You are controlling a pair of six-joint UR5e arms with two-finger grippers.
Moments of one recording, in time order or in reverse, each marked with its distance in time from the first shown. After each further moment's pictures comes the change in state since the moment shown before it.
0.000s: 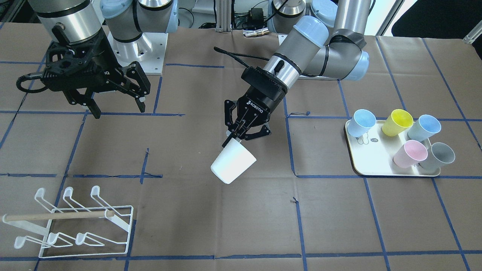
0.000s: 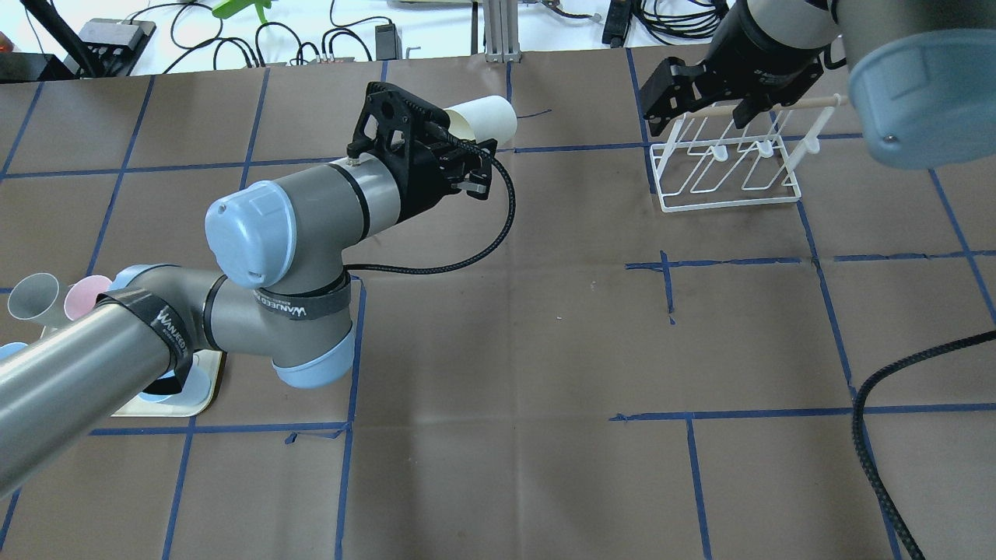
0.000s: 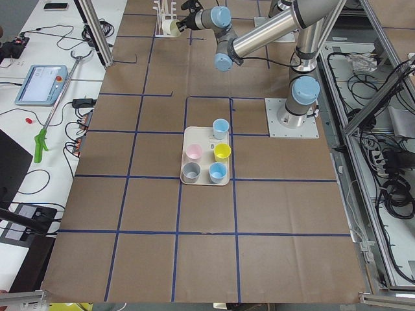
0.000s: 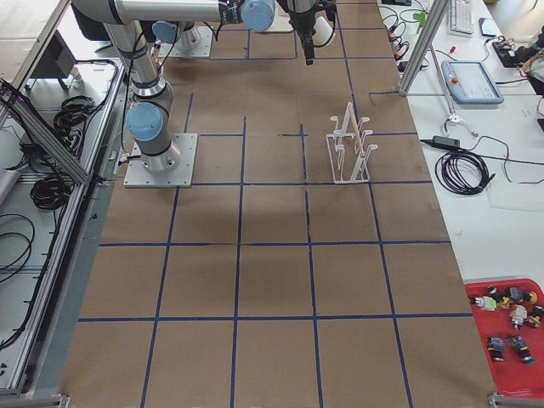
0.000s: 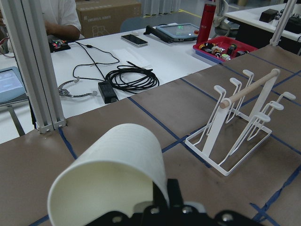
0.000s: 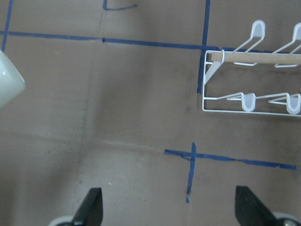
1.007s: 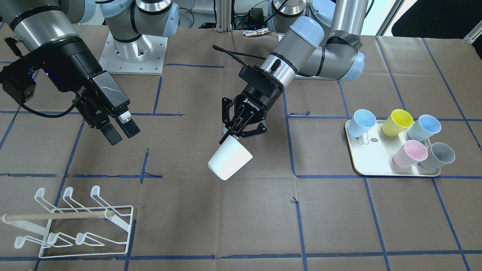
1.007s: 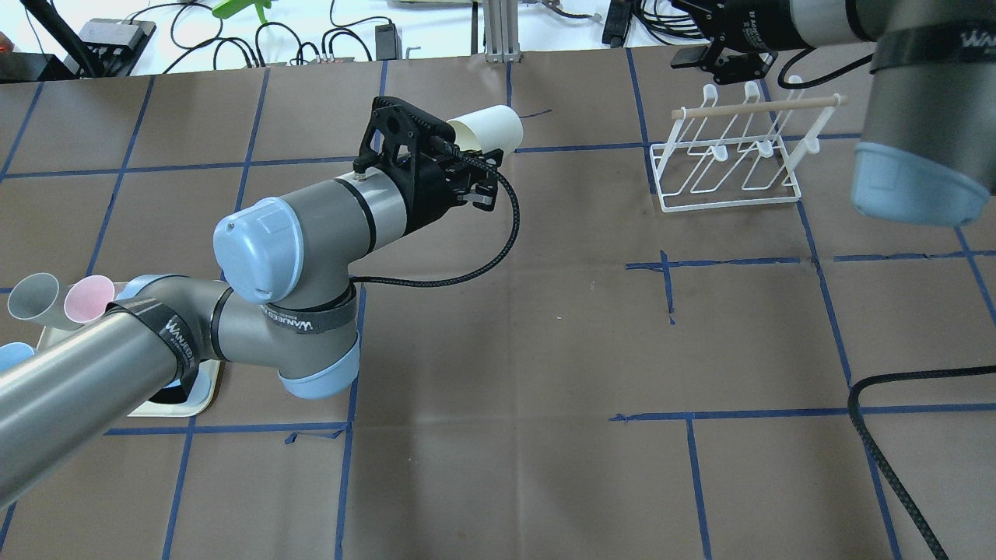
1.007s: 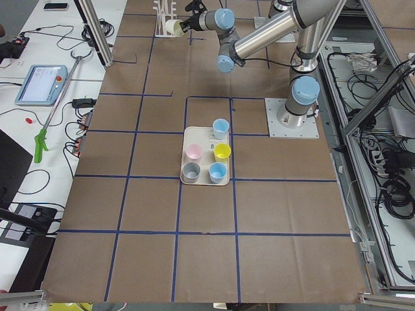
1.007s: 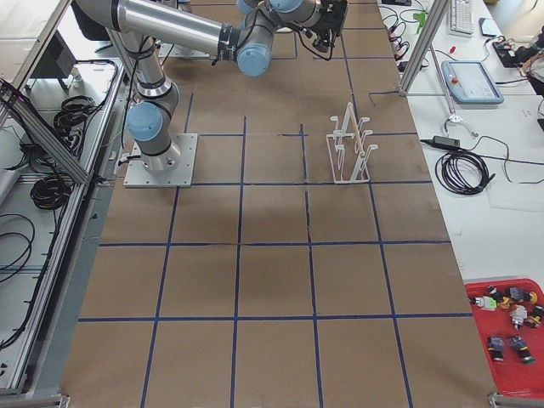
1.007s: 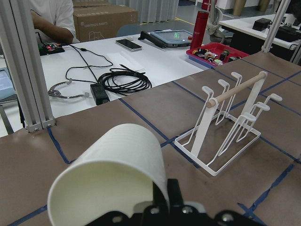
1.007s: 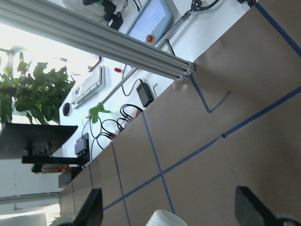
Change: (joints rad) left arm -0.007 -0.005 -0.017 0.025 -0.002 -0.013; right arm -0.137 0.033 0.223 -0.760 0.506 0.847
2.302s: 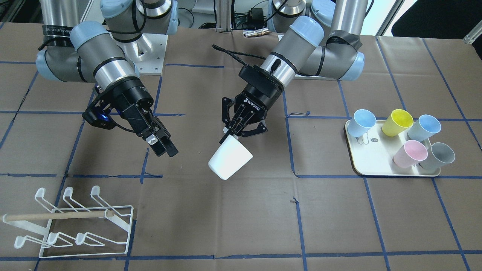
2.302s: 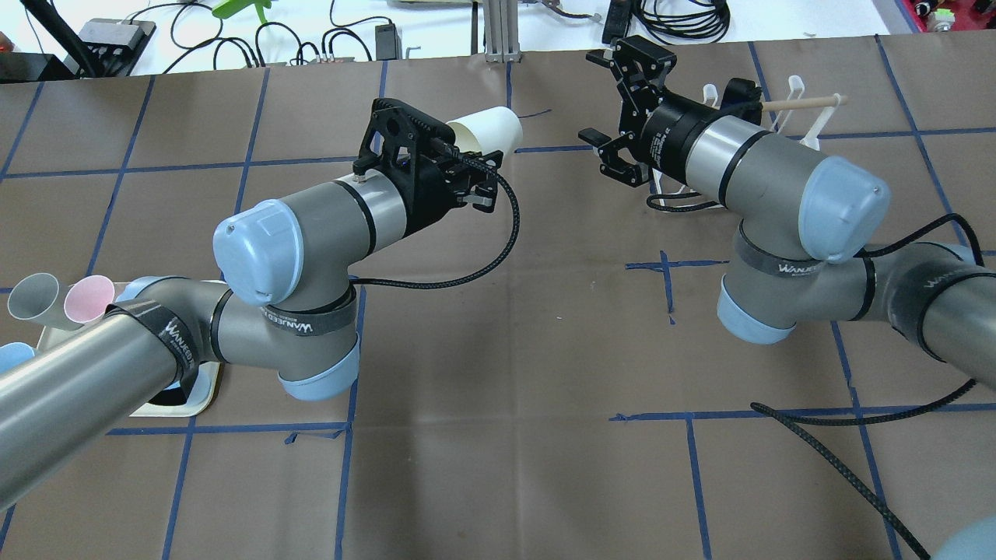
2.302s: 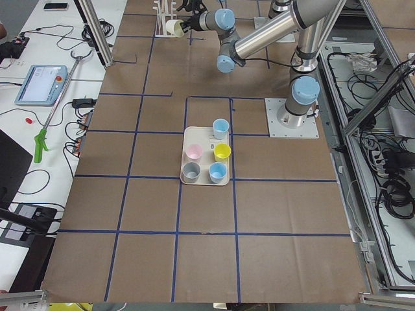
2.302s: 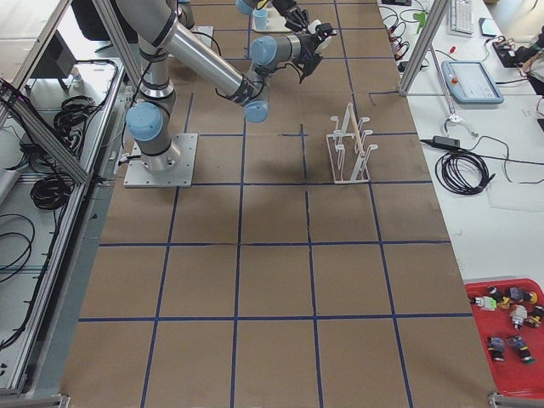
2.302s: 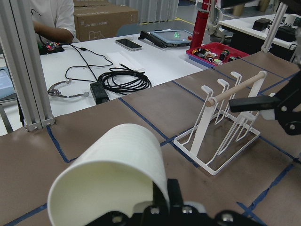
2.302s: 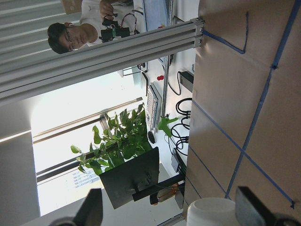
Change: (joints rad) left arm -0.001 0.002 -0.003 0.001 0.003 -0.002; right arm 0.084 0.226 0.281 -0.906 0.017 0.855
